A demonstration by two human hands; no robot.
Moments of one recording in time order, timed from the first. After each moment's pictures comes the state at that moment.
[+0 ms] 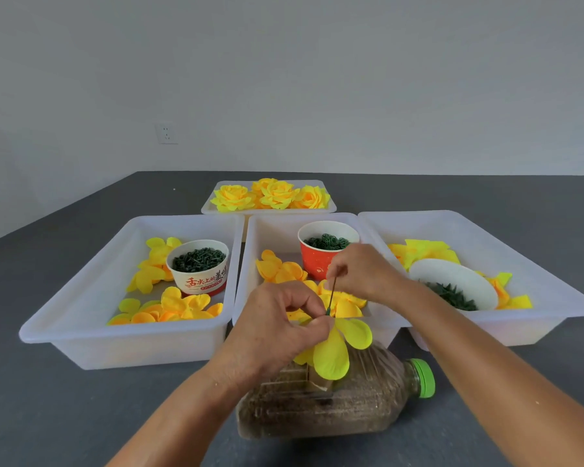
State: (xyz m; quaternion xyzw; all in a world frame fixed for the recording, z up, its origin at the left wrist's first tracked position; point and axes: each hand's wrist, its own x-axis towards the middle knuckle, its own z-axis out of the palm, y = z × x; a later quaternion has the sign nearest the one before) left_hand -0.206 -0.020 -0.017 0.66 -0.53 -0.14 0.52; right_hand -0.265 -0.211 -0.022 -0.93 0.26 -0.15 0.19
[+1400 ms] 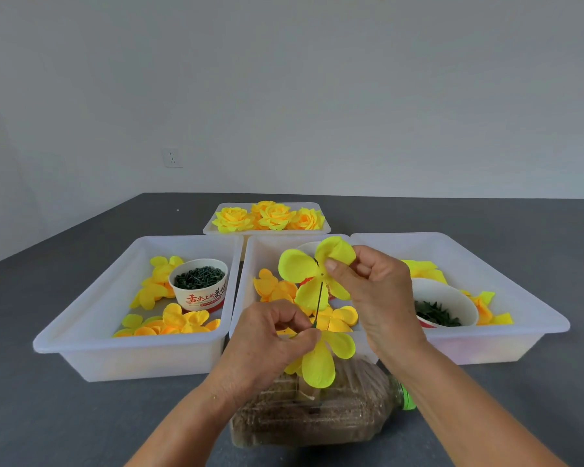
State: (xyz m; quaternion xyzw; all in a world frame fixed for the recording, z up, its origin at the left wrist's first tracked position) left_hand -0.212 -0.014 -0.020 0.67 -0.50 -0.14 0.53; right_hand -0.312 -0.125 0.014 -0.67 0.17 -0.50 0.52
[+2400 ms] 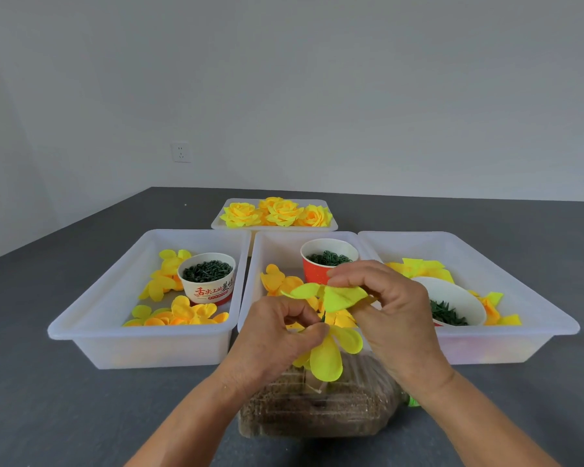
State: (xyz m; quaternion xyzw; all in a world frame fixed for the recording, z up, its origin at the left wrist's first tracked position) left_hand -0.211 -0.016 -0.022 0.66 -0.51 -0.15 0.53; right_hand -0.335 -0.109 0.005 -0.78 0.10 -0.51 0.35
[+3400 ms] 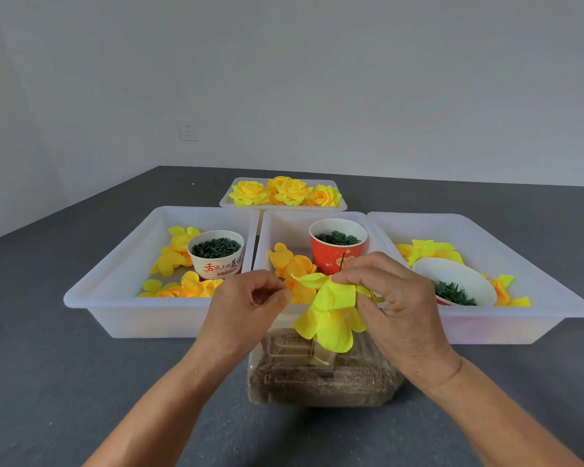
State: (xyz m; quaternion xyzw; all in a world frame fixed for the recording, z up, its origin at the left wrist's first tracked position) left_hand -0.195 0.013 -0.024 0.72 -0.42 -0.08 0.55; right_hand -0.339 -0.107 -0.011 -0.85 0.05 -0.50 0.18
